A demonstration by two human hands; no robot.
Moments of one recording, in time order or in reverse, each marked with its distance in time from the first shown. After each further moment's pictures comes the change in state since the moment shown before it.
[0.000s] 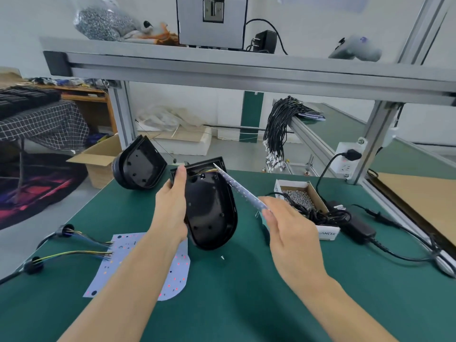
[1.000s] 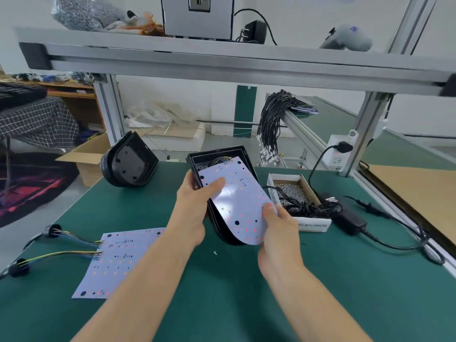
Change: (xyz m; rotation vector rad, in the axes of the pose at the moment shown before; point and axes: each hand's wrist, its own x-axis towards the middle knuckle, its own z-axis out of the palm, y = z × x) left_hand -0.019 -0.020 0.028 -0.047 -0.314 0.050; right_hand 0.009 -0.012 0.025 1.089 0.230 1.095
